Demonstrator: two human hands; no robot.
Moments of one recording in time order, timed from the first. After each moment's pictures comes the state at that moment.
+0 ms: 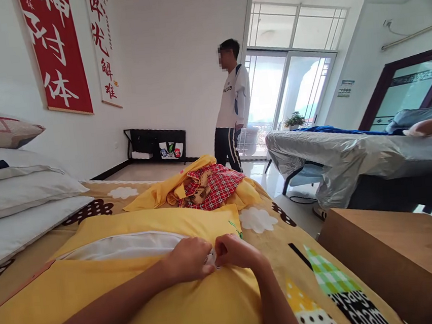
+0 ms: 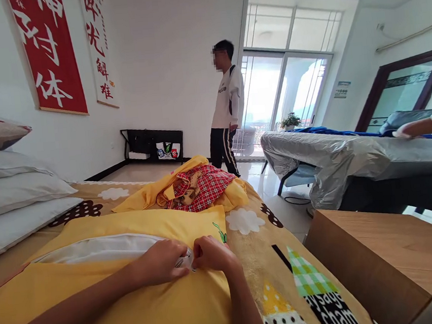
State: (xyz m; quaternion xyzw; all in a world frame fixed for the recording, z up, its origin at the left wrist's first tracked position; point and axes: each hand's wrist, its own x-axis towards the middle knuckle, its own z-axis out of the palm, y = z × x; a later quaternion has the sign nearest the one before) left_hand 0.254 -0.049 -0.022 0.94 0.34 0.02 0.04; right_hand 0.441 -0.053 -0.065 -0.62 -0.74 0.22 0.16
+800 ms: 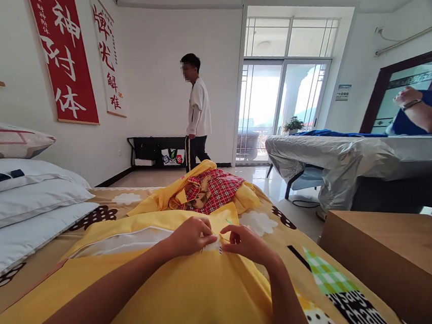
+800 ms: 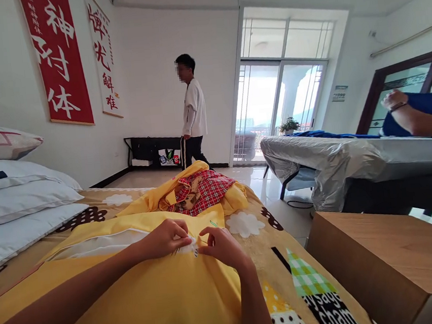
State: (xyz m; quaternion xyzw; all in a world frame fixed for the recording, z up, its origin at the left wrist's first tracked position) left_hand 0.257 -0.028 0.011 0.92 0.23 0.22 0.21; right_hand 0.460 -0.083 -0.029 -0.59 -0.73 0.19 0.29
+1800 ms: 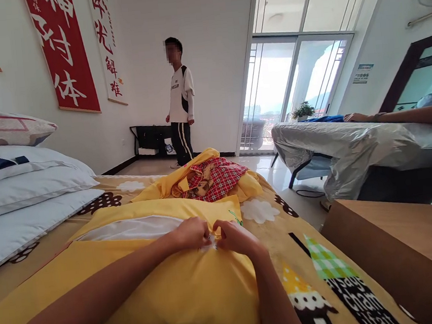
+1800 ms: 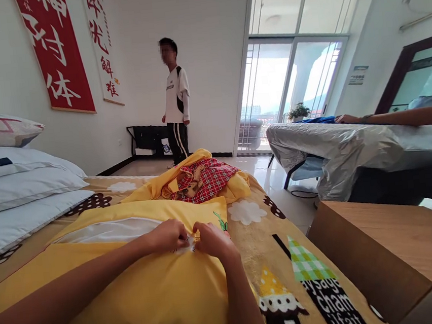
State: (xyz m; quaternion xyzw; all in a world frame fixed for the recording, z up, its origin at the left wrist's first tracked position) left_hand 0.267 -0.027 -0.025 0.93 0.36 0.03 0.11; right_hand 0.434 -0.071 -0.049 -0.63 -0.75 0.16 0.15
